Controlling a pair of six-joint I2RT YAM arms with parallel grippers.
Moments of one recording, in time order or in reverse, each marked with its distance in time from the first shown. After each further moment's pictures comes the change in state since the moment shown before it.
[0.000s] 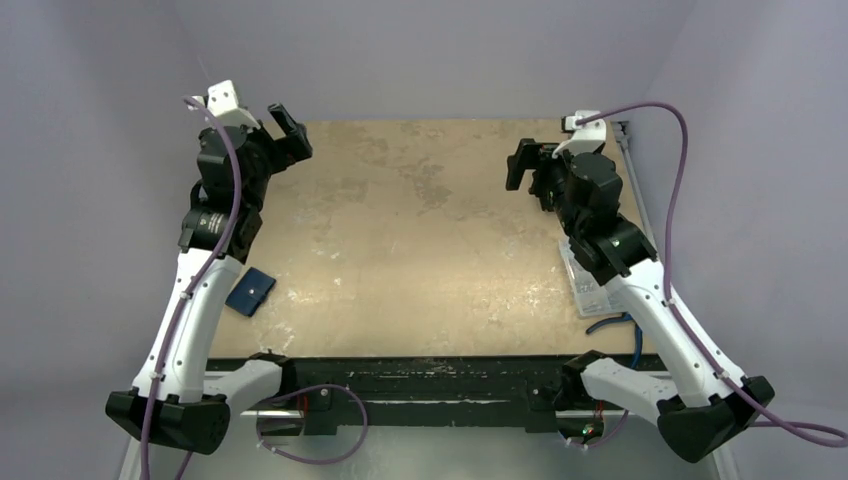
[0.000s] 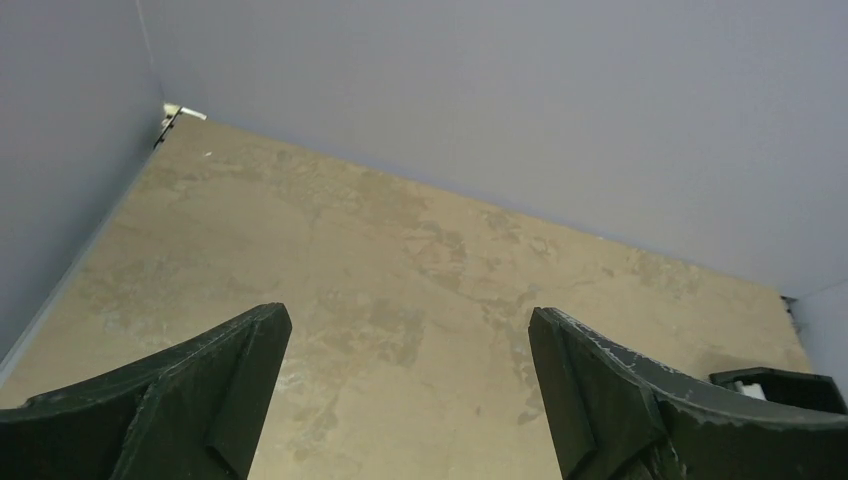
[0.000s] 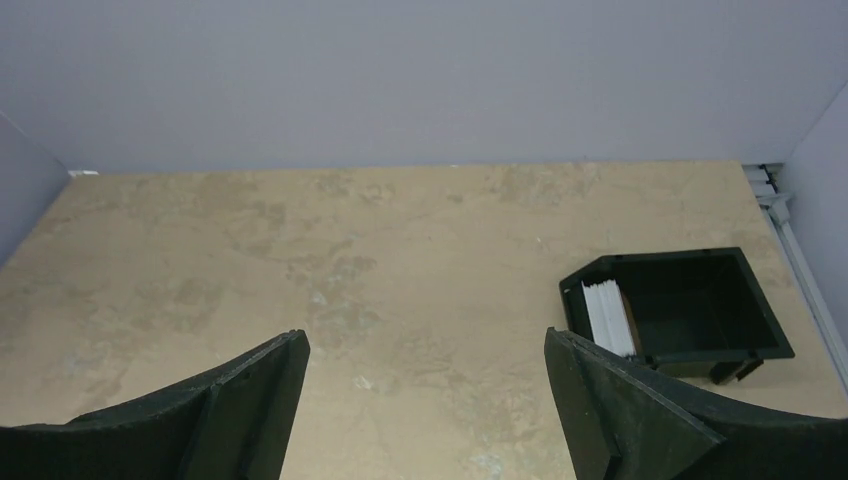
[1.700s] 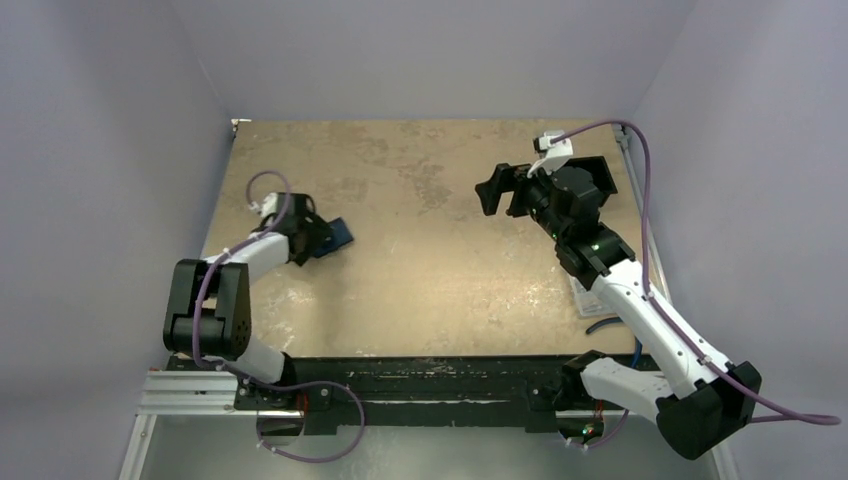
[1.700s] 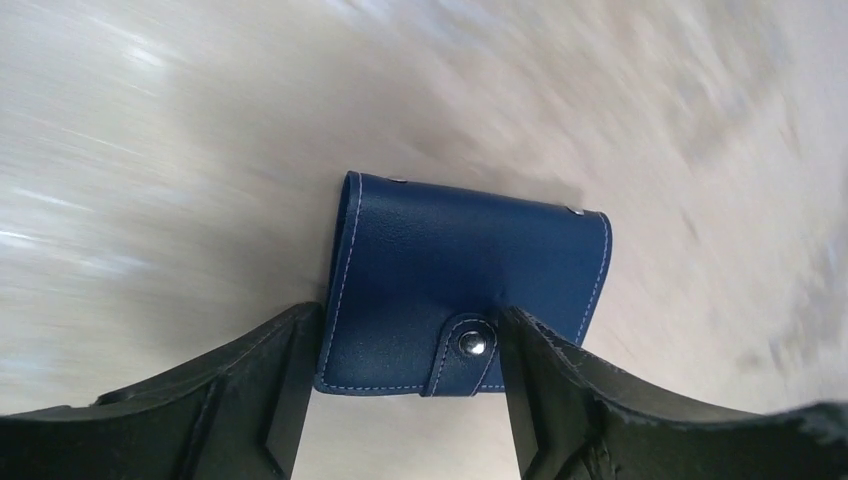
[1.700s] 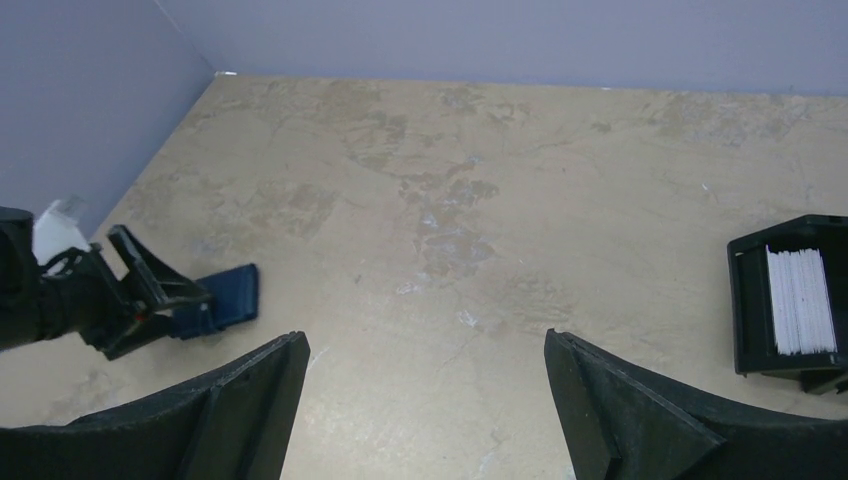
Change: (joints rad) left arm 0.164 0.448 -0.552 0.124 0.100 -0.550; right arm 0.000 -0.004 -0.169 0.133 -0.300 0.091
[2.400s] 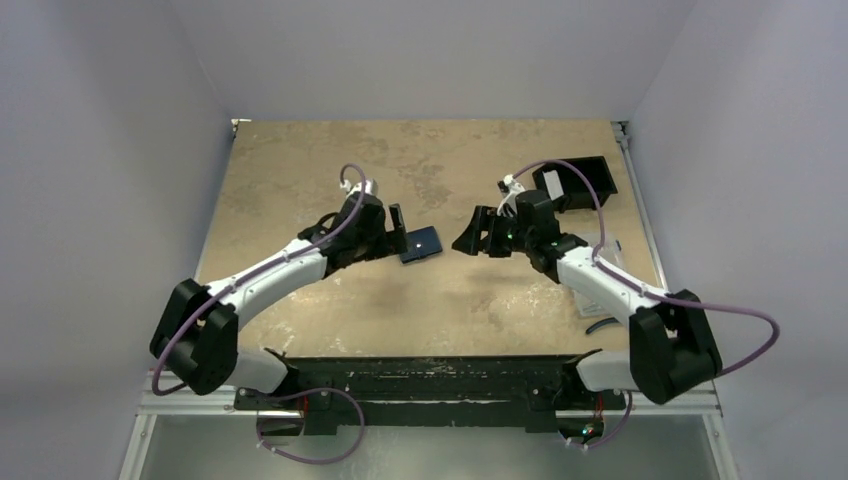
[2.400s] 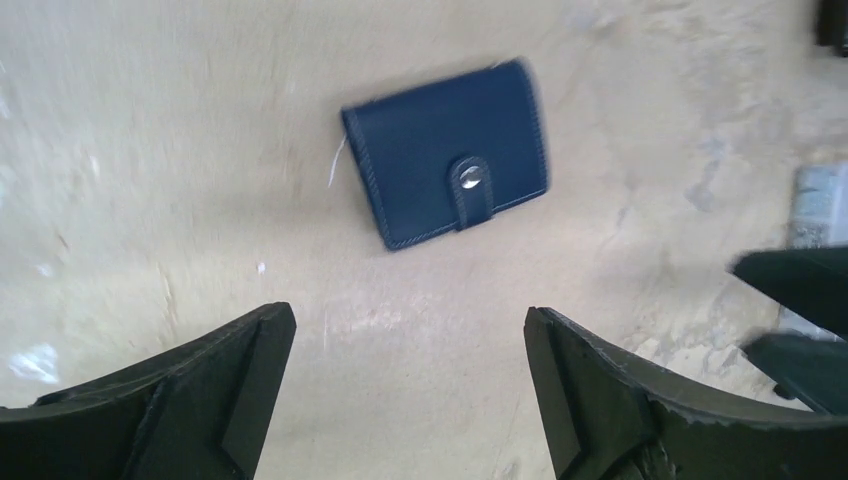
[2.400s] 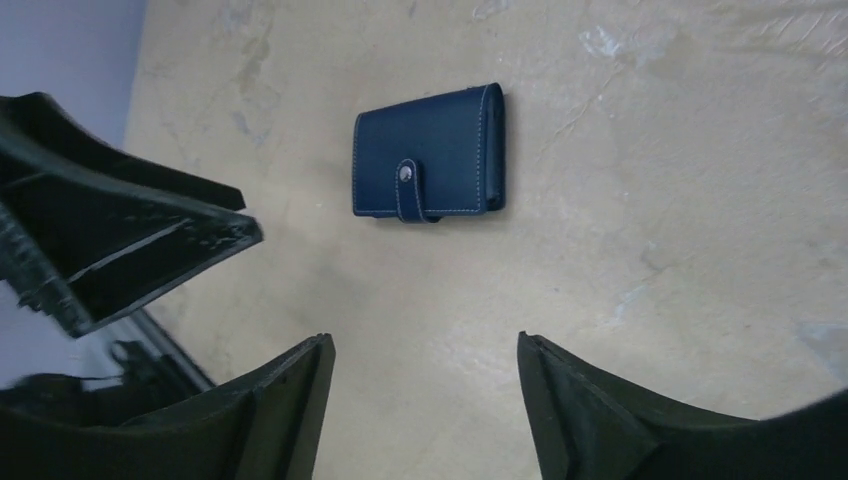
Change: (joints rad) left arm -0.602 -0.104 0.108 -0.073 0.037 0.082; right arm -0.024 0.242 -0.245 0.081 -0.368 0.220
